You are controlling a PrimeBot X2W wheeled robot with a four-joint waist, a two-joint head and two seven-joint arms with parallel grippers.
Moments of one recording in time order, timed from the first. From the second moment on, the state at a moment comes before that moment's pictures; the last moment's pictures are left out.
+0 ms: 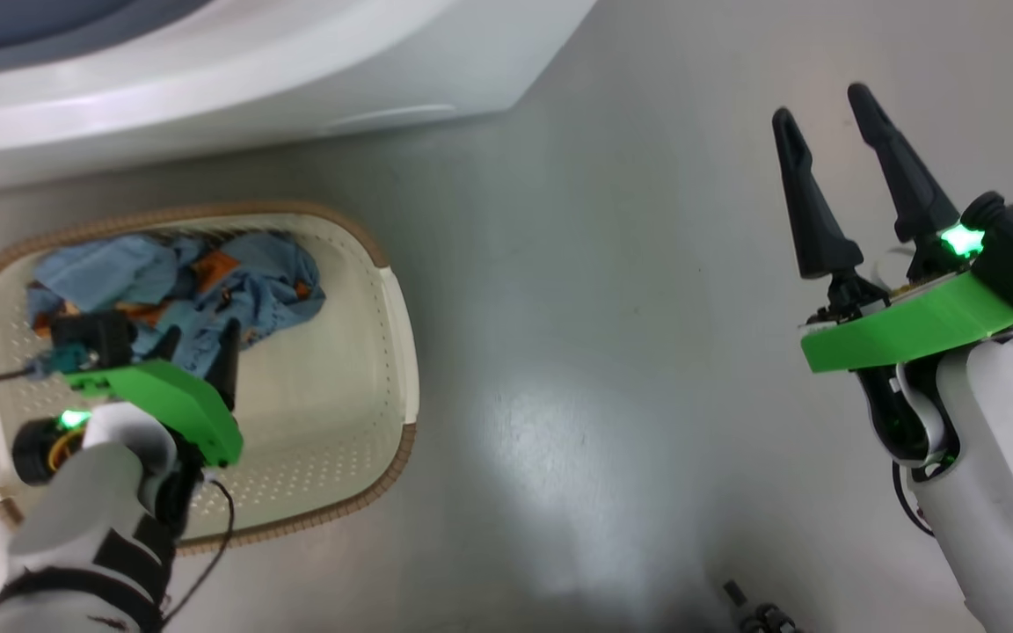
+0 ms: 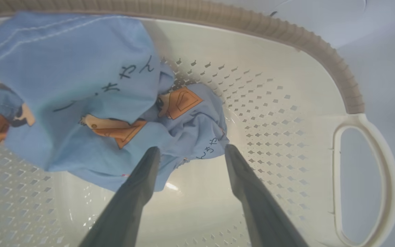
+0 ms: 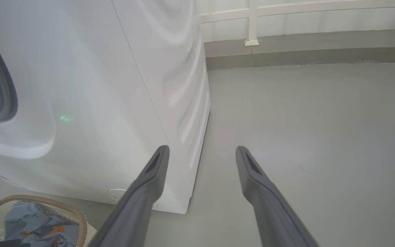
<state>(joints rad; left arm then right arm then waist) -0.85 0.21 -0.44 1.24 -0.67 -0.13 -0.15 -0.54 -0.24 0.25 0.20 0.44 0.13 -0.25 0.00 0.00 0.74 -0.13</state>
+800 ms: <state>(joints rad) -1.01 0.29 -0.46 1.29 -0.67 -0.04 -0.12 -0.57 -0.23 0.23 0.14 0.43 0.13 -0.25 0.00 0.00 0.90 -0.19</state>
